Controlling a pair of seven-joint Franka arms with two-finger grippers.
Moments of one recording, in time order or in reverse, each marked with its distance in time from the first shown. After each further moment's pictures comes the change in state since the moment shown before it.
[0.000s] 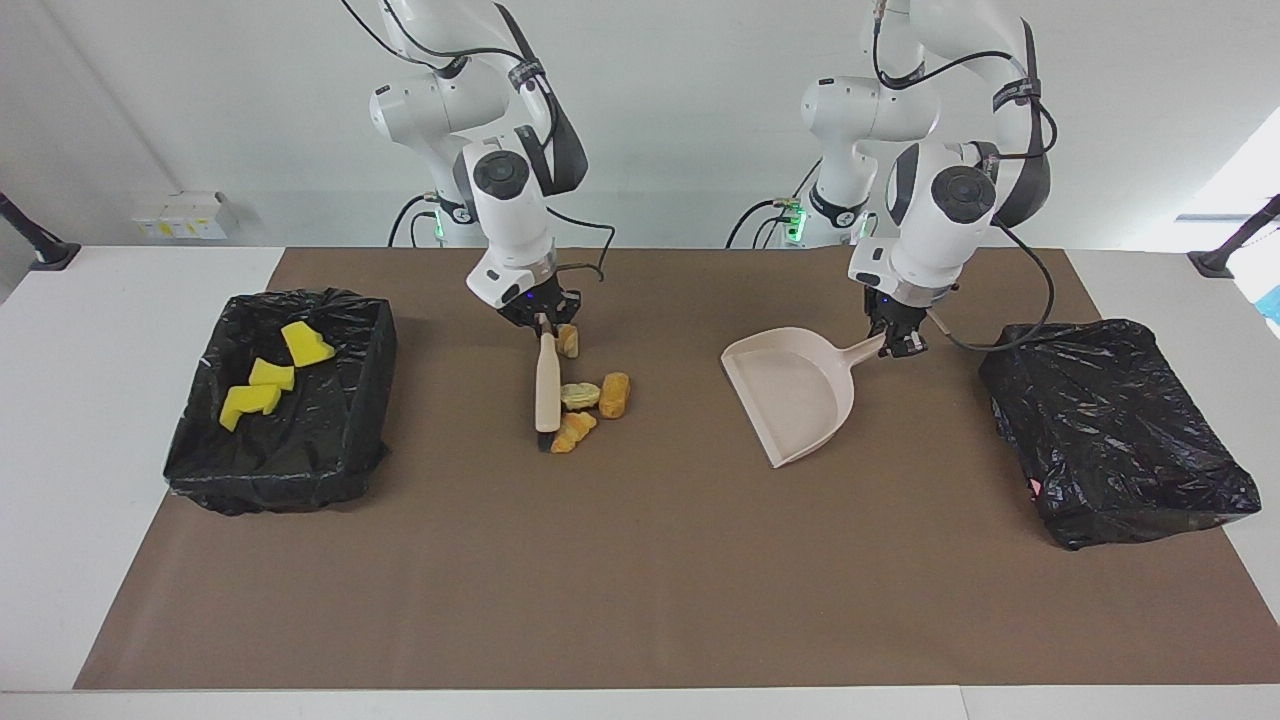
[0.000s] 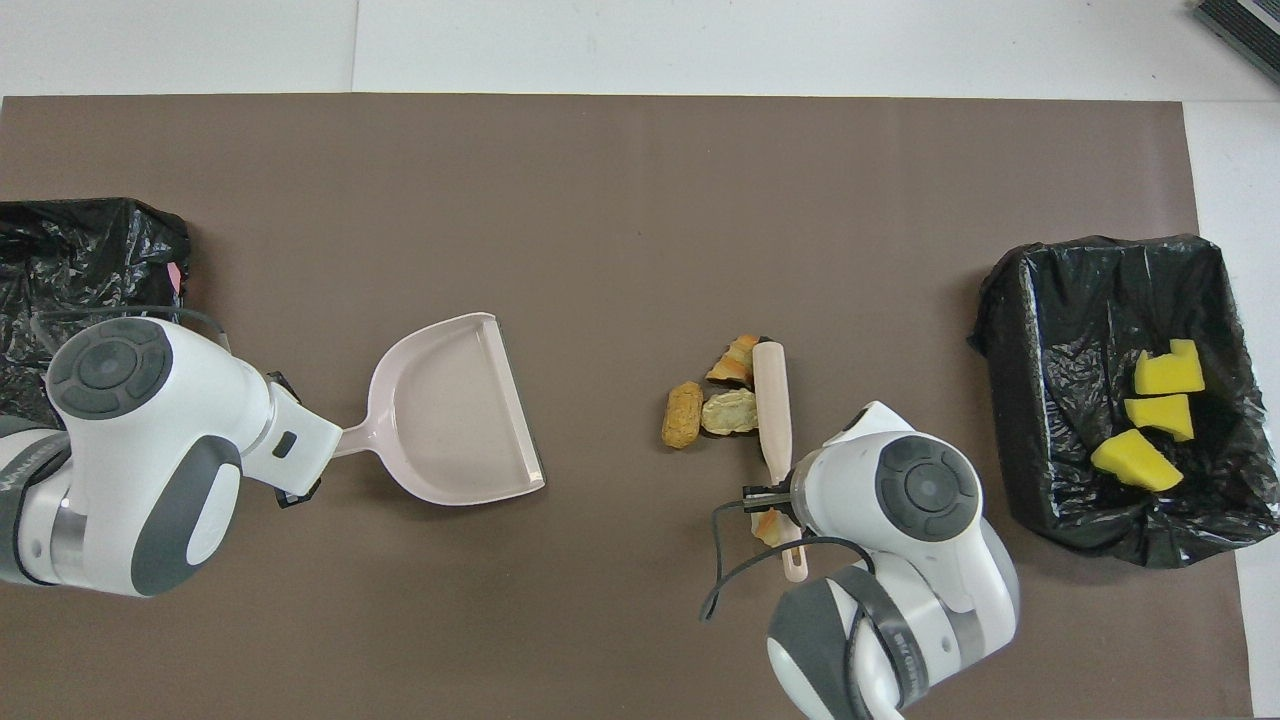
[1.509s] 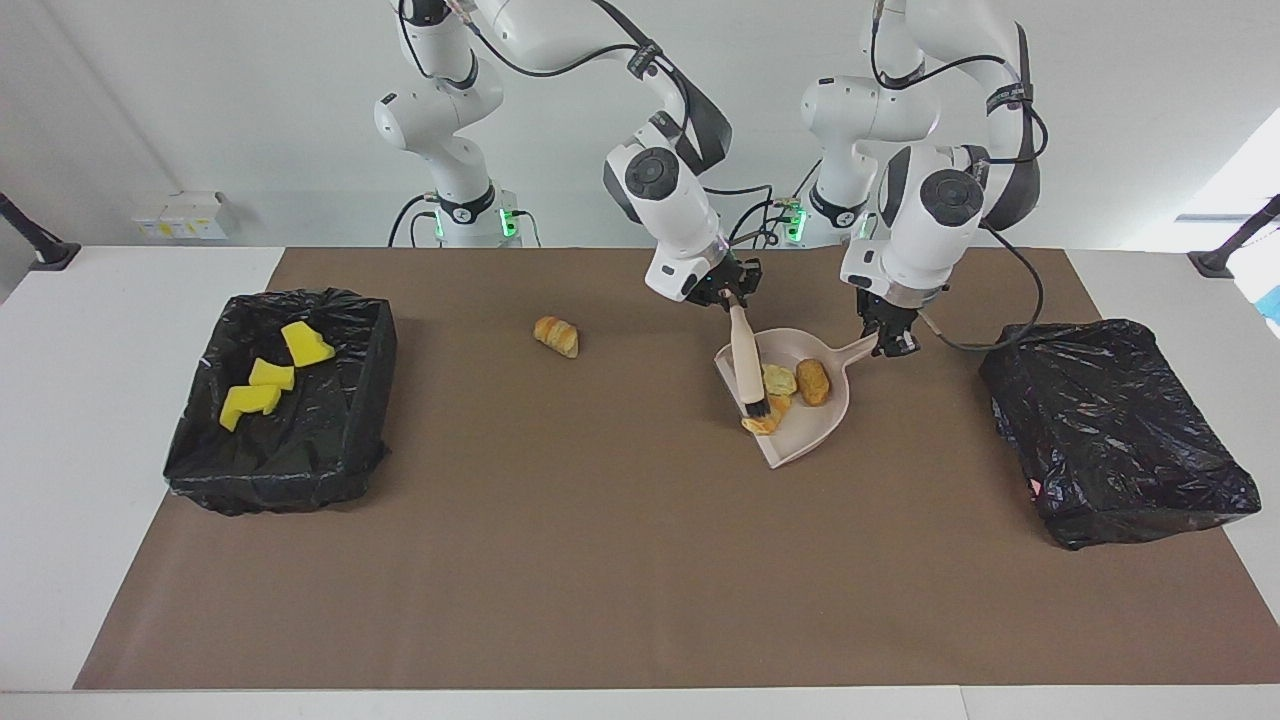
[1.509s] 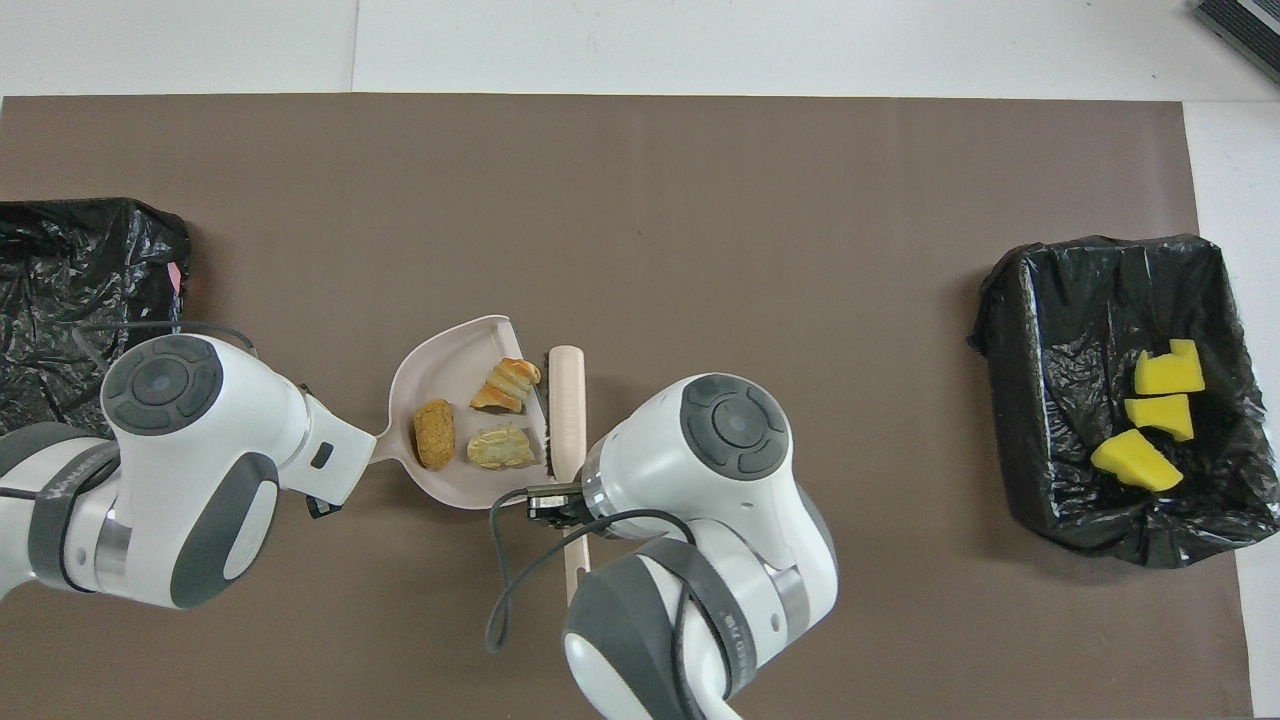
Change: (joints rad) left arm -0.057 0.000 -0.001 -0.029 0.000 0.016 -0.091; right arm 0.178 0.173 0.008 0.441 0.335 -0.258 0.089
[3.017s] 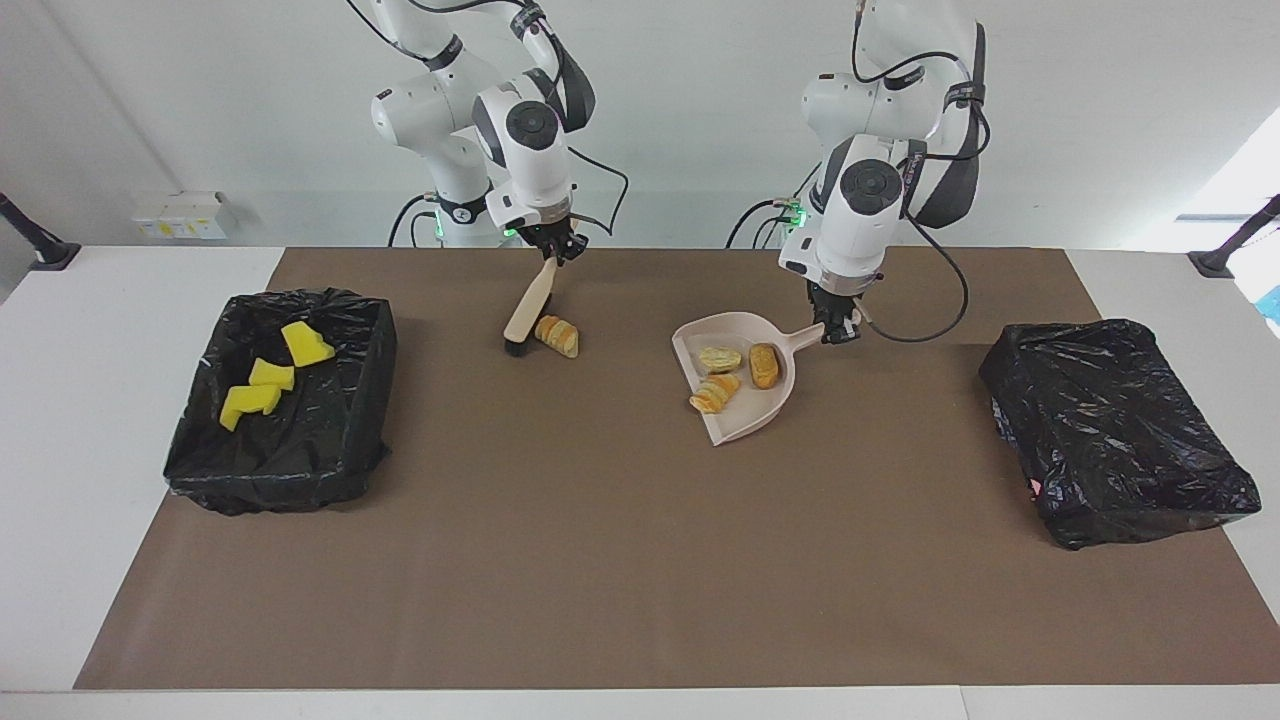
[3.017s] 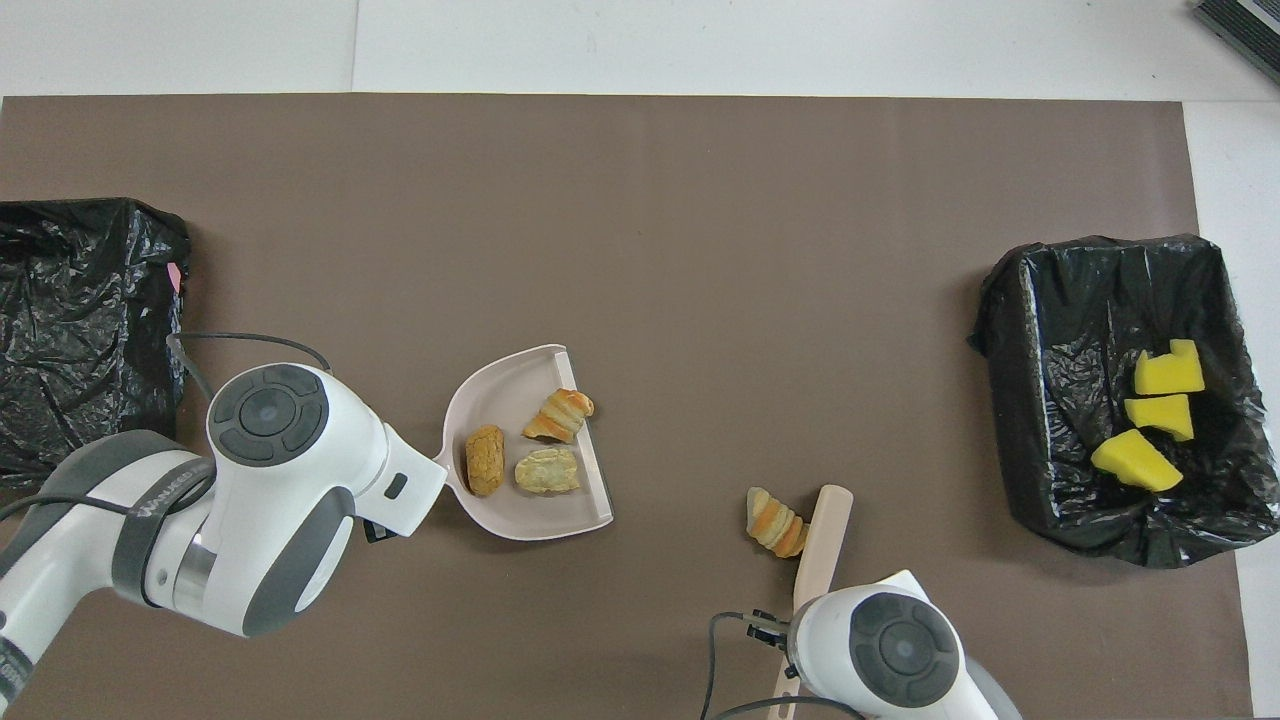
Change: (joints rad) left arm -0.125 -0.004 -0.002 -0.002 0.000 -0.030 -0.043; right arm -0.057 -0.469 0.018 -0.721 -0.284 0.070 0.407
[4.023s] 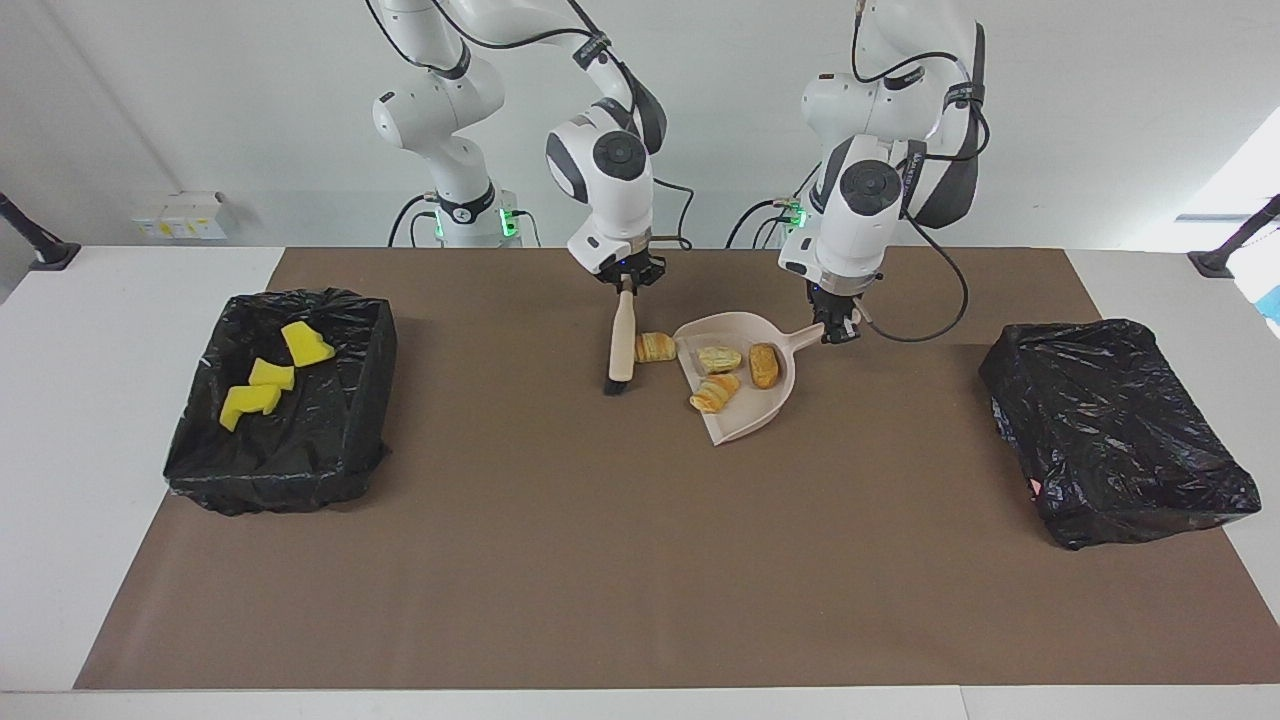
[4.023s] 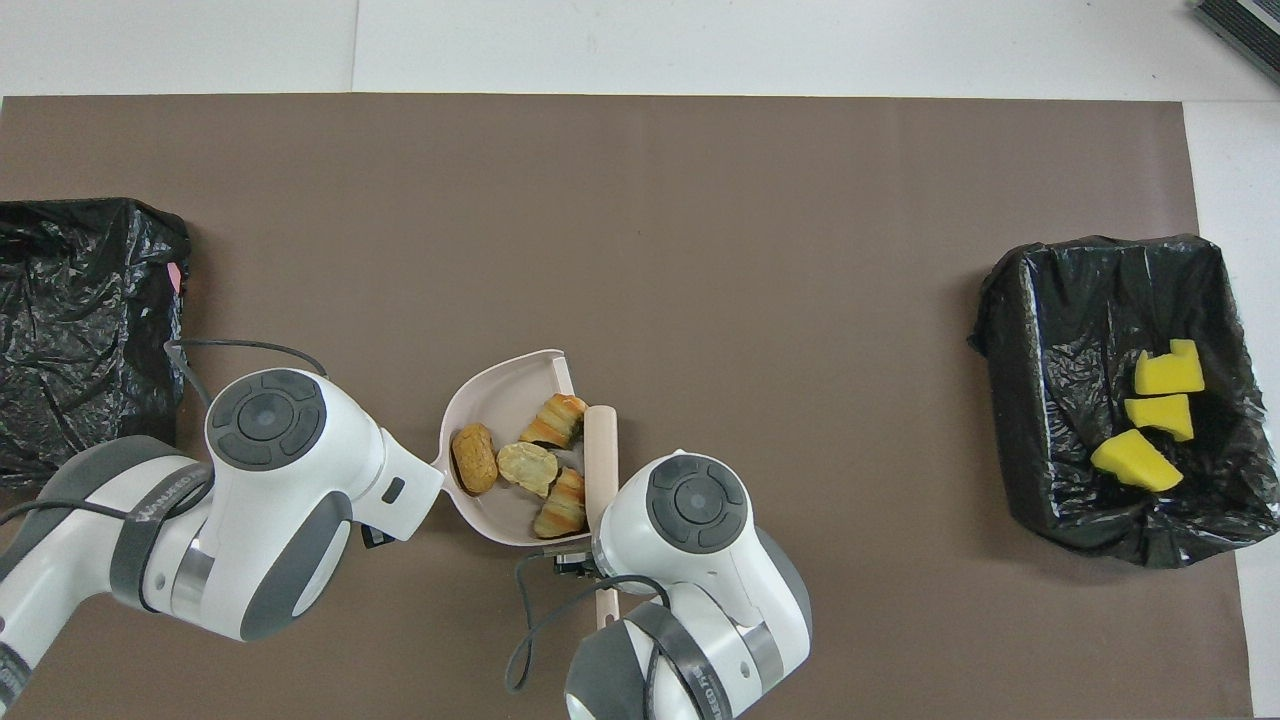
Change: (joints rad) left arm 0.000 -0.011 0.005 -0.021 0.000 -0.002 -0.007; right arm 0.126 0.496 0.010 0.555 0.316 0.102 -0.431
